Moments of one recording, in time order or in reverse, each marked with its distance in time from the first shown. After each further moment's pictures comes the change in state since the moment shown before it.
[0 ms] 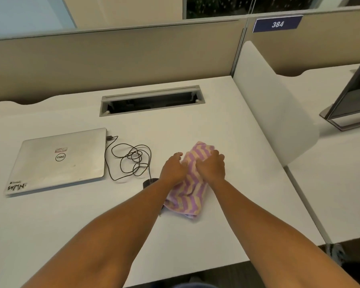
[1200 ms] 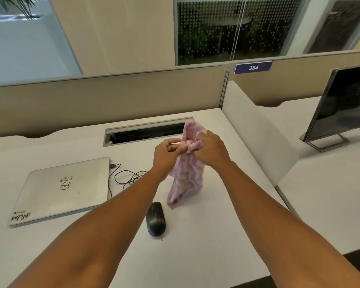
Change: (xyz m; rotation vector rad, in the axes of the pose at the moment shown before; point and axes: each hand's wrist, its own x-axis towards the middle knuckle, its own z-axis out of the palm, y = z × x) left_hand 0.004 0.075 -0.083 -0.600 0.215 0.296; right_hand -0.004 -0.088 -0.103 -0.224 0.171 -0.692
